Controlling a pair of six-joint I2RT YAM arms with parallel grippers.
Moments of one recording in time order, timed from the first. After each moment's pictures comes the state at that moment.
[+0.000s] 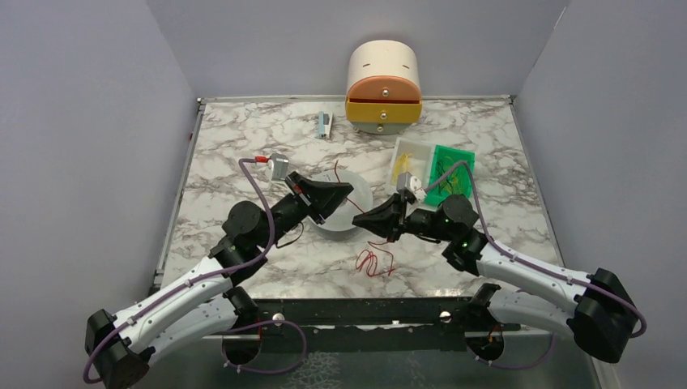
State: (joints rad) left arm -0.83 0.76 0.61 0.42 0.08 -0.65; right arm 0.82 1.02 0.52 0.61 -0.57 0.18
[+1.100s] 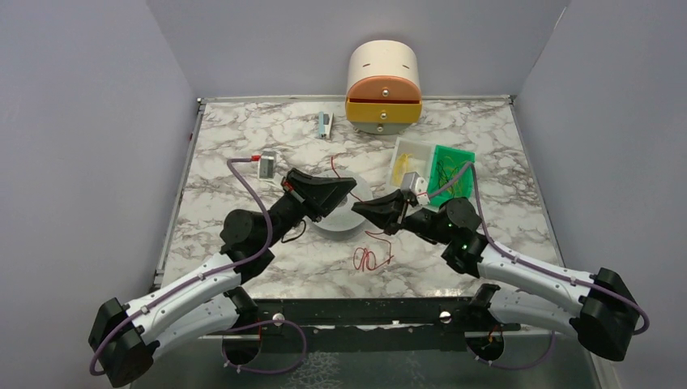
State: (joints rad) left arm -0.83 0.85 0.55 0.83 0.14 -0.93; right arm 0.87 1.03 0.53 0.73 -0.36 0.03
